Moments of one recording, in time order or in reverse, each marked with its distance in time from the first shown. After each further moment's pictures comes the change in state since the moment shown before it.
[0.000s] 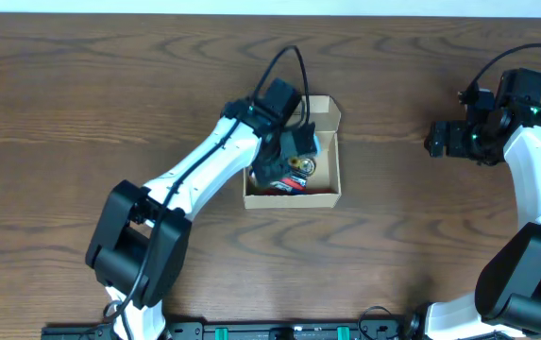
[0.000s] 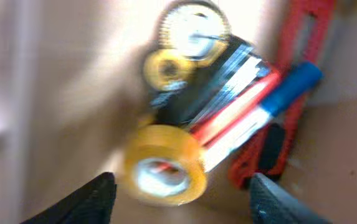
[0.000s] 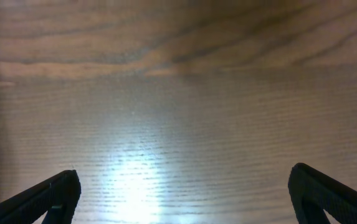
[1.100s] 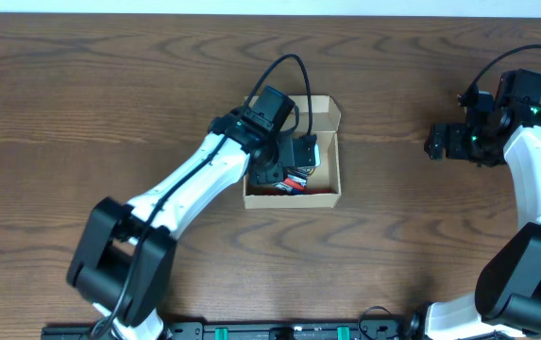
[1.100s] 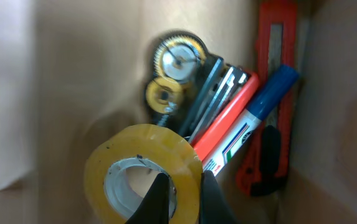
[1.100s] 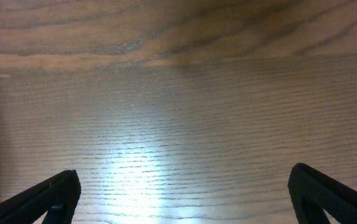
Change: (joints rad) left arm 0.001 -0.097 -0.188 0.185 0.086 0.213; right arm 0.000 0.000 0.000 -0.035 0.016 0.000
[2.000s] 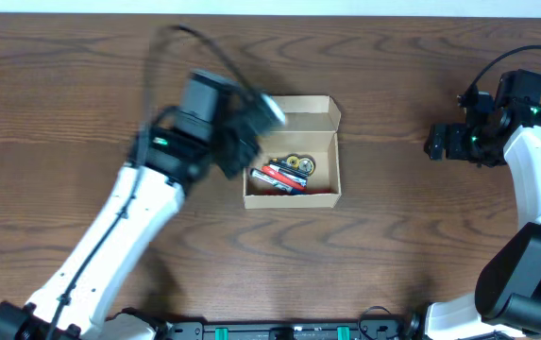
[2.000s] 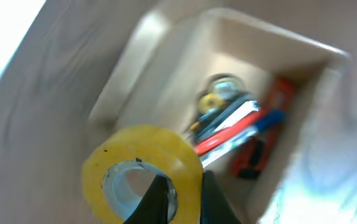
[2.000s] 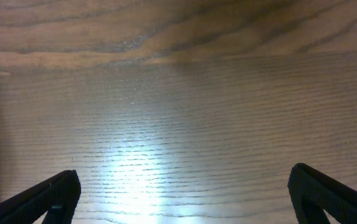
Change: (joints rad) left arm 0.085 -0.379 -0.047 -0.036 0.043 -0.295; right arm 0.000 0.000 0.000 -0.004 0.000 0.000
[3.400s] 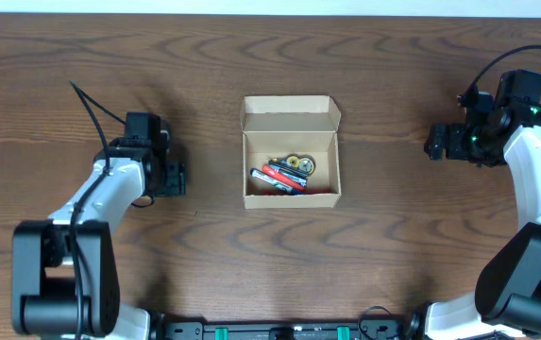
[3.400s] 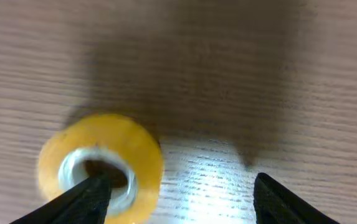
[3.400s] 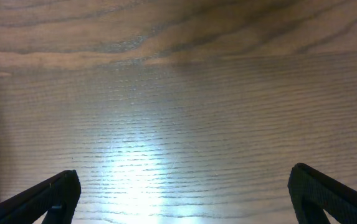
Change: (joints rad) left arm 0.466 0.227 -0.393 0.189 -0.224 -0.701; right arm 0.000 0.000 0.000 -0.002 0.000 0.000
